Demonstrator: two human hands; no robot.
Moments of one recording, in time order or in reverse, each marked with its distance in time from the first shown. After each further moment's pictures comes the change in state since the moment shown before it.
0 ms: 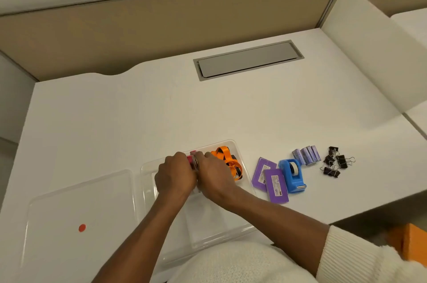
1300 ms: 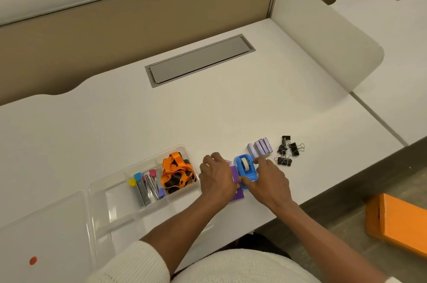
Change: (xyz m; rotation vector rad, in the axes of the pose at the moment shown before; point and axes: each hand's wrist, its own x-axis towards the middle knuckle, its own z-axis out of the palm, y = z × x) left_hand -0.056 0.188 0.123 0.078 -0.181 0.263; right_hand -0.109 0.233 -0.061 0.094 0.158 0.531
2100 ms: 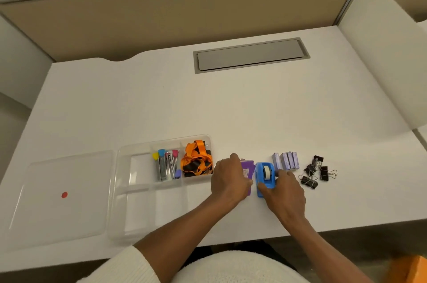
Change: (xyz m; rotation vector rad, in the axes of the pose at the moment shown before) left_hand -0.024 -0.003 -0.025 -0.279 0.054 -0.128; right_hand 0.015 0.004 0.006 0.032 -0.063 0.007
